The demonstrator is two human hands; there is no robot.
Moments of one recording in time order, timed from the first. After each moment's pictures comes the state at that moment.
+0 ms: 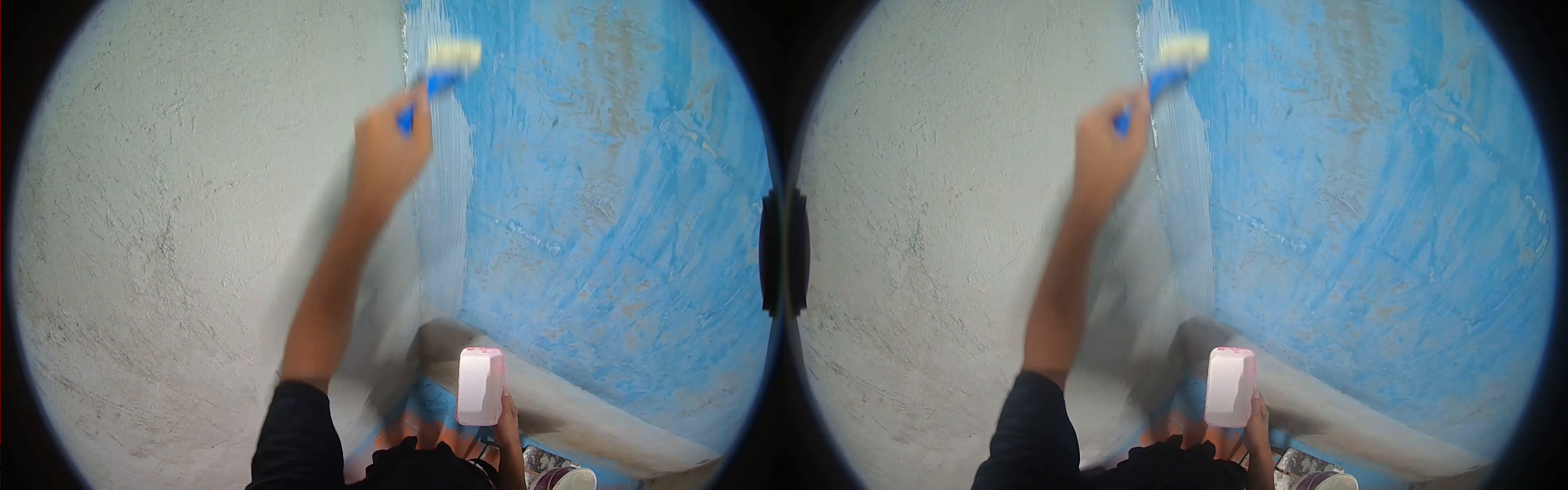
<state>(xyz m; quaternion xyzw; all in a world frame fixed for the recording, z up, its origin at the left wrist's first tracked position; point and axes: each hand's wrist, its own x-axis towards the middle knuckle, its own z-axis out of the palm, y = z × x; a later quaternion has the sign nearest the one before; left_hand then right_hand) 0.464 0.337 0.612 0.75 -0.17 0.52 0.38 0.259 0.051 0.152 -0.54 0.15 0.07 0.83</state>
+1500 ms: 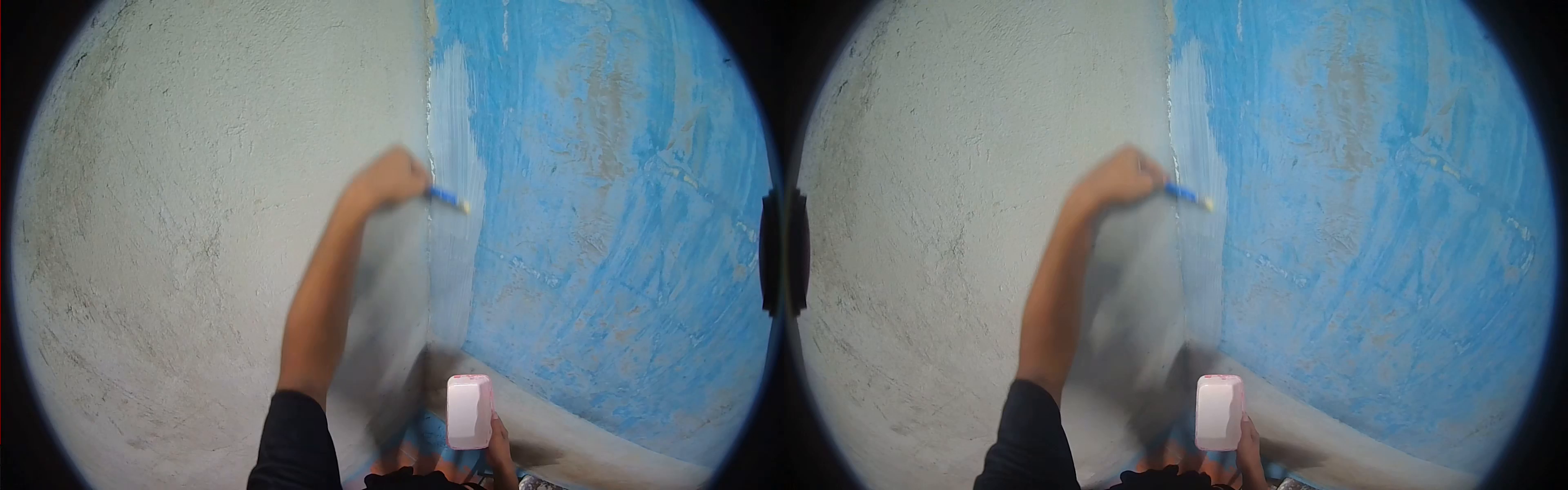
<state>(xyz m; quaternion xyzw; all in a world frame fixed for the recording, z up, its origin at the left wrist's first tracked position) 0.476 0.391 0.647 0.93 -0.14 0.21 0.27 0.264 0.067 0.153 -0.55 0.10 0.10 0.82</state>
